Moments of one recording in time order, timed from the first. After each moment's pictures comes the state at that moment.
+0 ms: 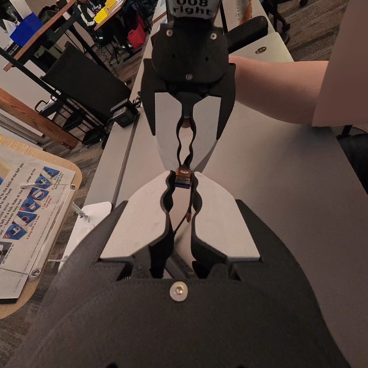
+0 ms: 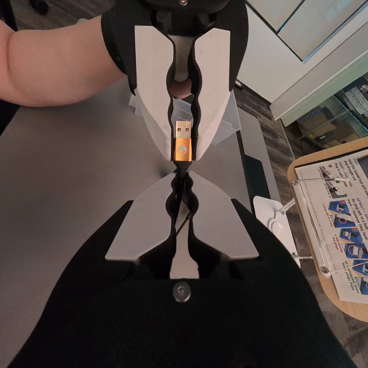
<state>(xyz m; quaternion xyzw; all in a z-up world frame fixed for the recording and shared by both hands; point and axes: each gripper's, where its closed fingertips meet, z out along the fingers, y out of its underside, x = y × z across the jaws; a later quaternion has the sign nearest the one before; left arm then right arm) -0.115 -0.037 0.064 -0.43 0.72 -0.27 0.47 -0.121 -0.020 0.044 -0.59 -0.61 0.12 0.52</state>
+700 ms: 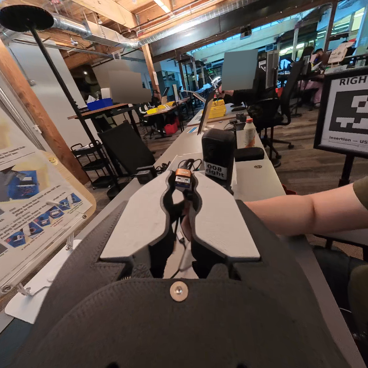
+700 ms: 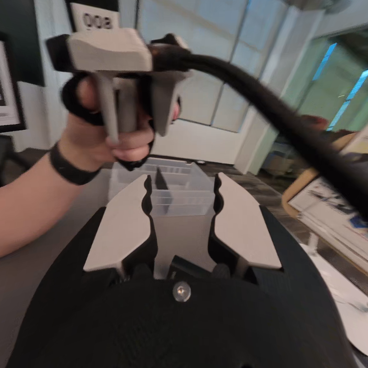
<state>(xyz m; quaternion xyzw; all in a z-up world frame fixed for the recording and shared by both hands) -0.137 -0.042 0.161 -0.43 0.55 -0.45 0.56 -0.174 0.011 0.091 -0.54 -0.39 0.28 0.69</state>
